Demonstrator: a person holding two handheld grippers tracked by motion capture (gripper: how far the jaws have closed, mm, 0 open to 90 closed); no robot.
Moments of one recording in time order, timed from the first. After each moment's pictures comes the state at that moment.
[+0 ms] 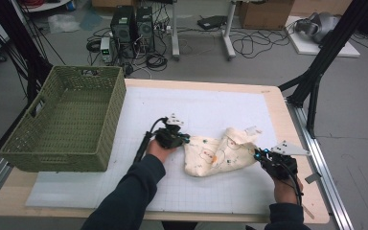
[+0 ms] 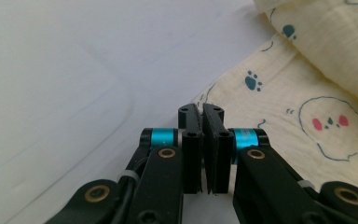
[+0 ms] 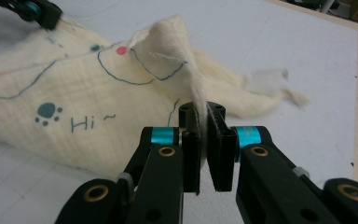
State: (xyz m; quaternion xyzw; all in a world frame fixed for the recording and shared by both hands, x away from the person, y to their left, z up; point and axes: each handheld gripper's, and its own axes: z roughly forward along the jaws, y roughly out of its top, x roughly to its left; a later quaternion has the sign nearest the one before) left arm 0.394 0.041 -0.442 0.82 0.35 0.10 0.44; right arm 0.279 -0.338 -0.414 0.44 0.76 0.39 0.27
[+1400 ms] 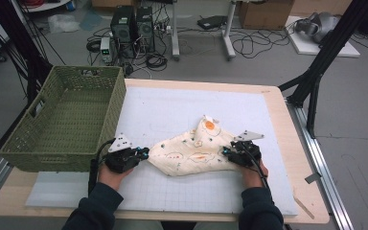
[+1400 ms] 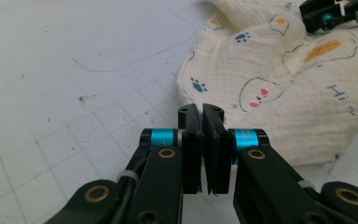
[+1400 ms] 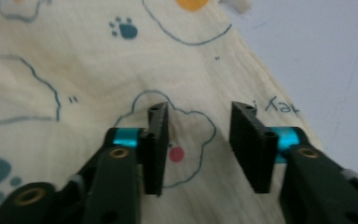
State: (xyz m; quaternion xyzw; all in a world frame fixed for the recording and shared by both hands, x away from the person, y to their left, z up) left arm 0.304 0.150 -0.441 0.78 0.36 0.15 0.49; right arm 0.338 -0.264 -0.447 0.43 0.80 0.34 0.22
